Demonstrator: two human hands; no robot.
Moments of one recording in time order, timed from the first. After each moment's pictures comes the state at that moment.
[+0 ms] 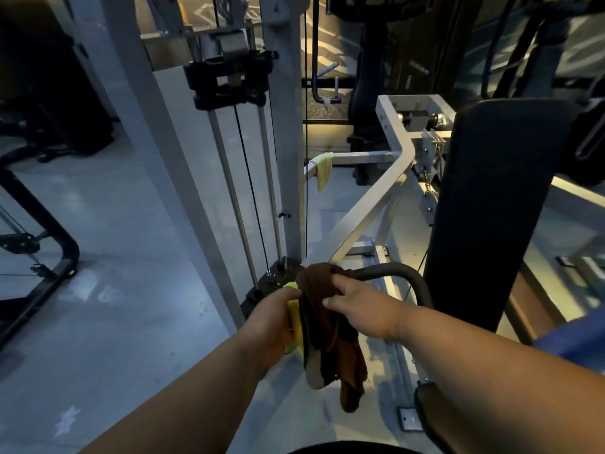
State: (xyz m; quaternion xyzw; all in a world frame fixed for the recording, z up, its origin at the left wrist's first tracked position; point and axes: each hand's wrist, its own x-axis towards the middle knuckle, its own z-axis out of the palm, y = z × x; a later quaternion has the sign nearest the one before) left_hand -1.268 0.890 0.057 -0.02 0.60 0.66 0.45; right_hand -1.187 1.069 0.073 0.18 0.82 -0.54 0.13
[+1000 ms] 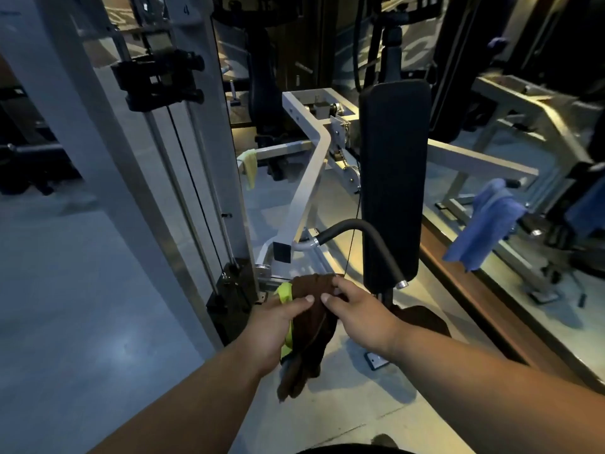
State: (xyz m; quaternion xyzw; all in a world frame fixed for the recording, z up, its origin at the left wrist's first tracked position) left_hand -1.256 0.809 0.030 0.15 0.58 0.60 0.53; right_hand -1.104 0.921 0.057 0.36 0.72 -0.59 -0.10
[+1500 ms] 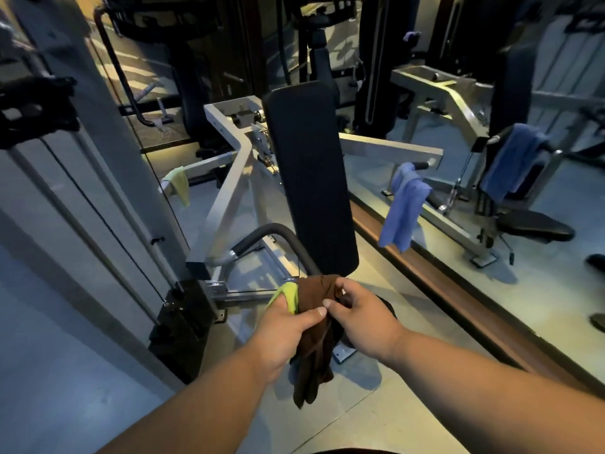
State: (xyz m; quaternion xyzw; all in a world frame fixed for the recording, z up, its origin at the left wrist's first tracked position) left_hand -1.092 0.907 0.034 0.28 0.60 0.53 0.52; right_hand -0.937 0.984 0.051 0.43 0.67 -0.57 -0.22
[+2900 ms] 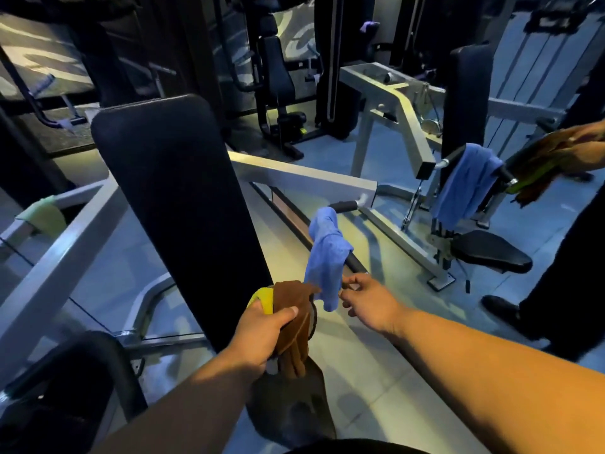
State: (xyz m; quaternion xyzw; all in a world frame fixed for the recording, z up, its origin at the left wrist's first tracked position) left_hand -0.955 1.304 0.014 0.27 0.66 0.50 0.49; right_hand -0.771 1.427 0.016 0.58 0.63 -0.49 -0.13
